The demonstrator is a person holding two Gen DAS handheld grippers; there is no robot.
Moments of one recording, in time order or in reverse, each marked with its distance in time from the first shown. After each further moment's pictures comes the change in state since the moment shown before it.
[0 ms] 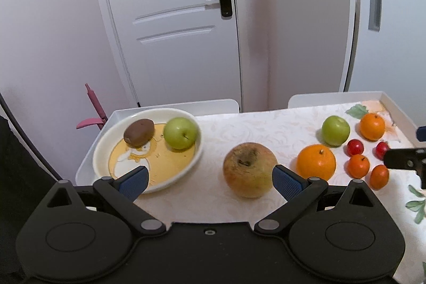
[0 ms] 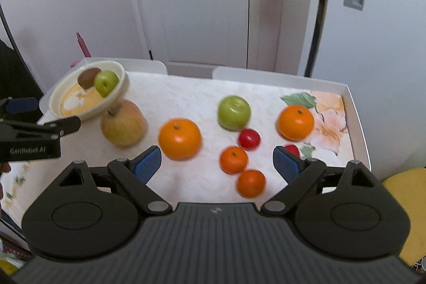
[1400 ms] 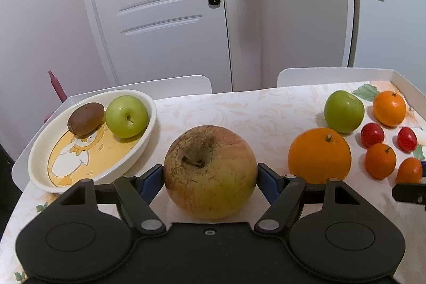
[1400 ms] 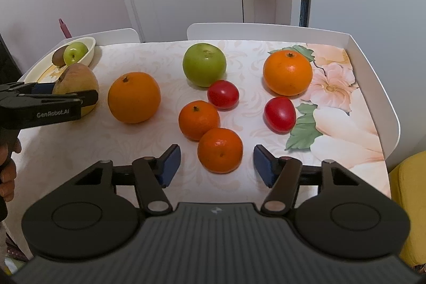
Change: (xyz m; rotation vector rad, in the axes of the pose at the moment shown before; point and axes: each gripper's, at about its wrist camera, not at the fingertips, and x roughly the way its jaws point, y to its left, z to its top) left arm 0.088 -0.046 -0.023 0.014 -0.004 -0.025; right arm 0.068 -0.042 -0.053 0.055 0.018 0.028
